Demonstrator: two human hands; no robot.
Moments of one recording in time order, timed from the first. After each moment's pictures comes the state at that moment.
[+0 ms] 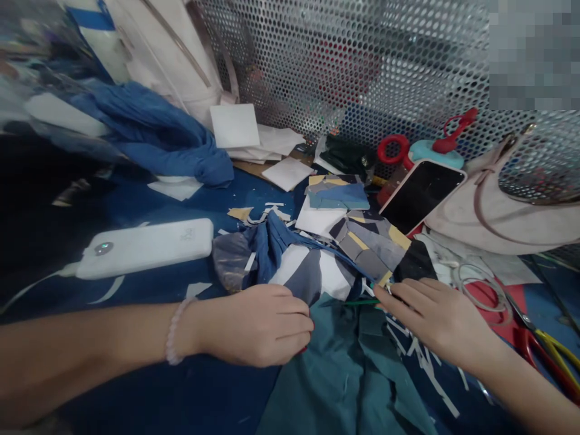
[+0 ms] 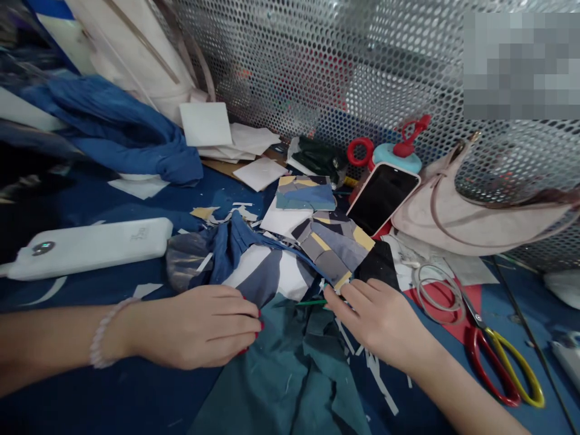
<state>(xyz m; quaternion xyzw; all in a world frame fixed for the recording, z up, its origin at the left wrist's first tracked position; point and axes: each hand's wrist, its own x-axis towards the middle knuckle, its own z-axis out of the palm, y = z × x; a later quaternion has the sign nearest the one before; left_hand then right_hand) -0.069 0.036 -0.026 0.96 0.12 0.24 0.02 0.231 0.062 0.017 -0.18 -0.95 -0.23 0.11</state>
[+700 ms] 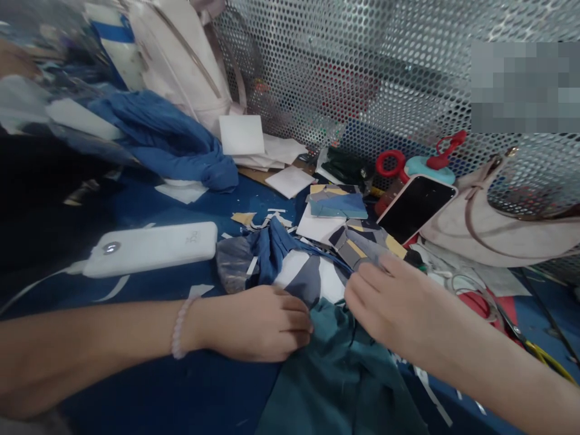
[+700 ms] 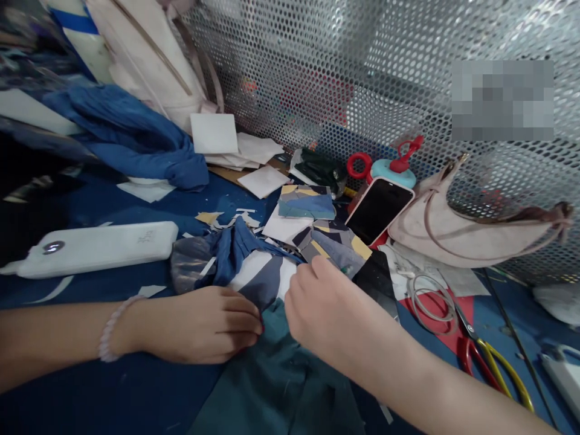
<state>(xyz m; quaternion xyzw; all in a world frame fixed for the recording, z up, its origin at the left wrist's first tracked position) -0.072 0.042 -0.031 0.97 0.10 0.20 0.08 0.161 0.059 0.062 -0.11 -0.93 -0.34 -0.04</state>
